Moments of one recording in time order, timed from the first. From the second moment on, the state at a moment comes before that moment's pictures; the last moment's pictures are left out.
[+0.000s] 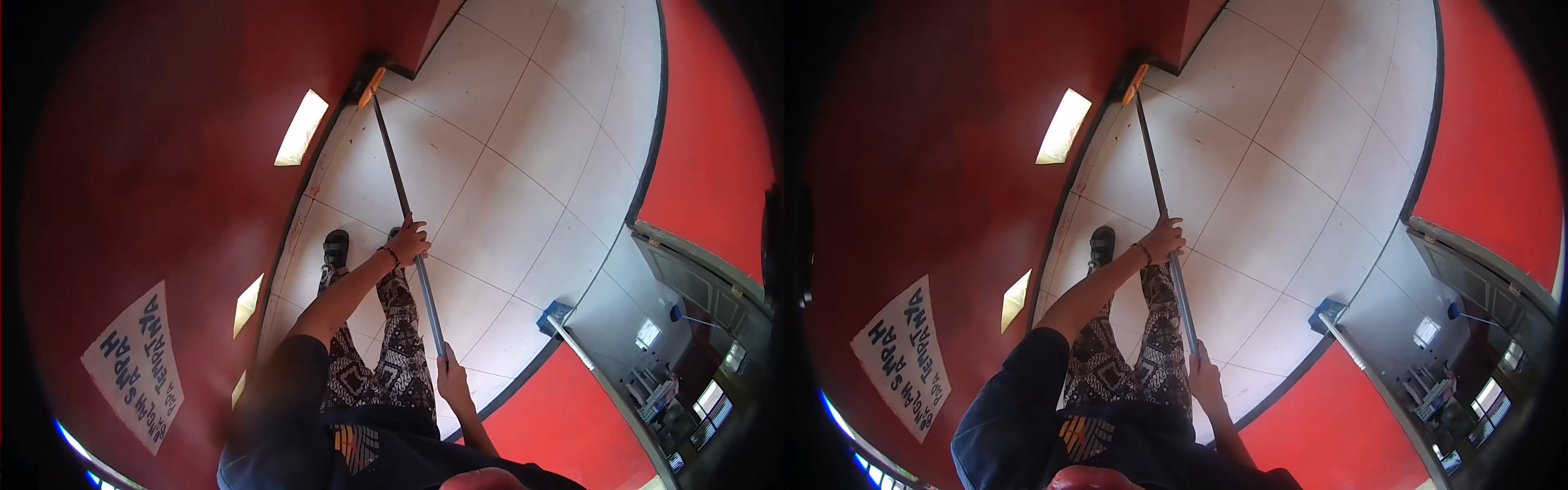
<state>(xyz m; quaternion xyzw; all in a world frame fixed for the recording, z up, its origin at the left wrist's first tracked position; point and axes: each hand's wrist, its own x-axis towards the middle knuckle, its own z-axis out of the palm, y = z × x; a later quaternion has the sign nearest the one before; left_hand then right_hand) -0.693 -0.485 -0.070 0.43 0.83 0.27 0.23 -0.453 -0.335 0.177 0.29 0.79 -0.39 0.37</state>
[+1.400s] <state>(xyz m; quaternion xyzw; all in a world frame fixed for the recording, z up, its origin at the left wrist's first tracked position) -0.462 -0.679 0.057 0.36 0.75 0.42 0.36 -0.134 -0.556 0.302 0.42 0.69 -0.36 0.46</state>
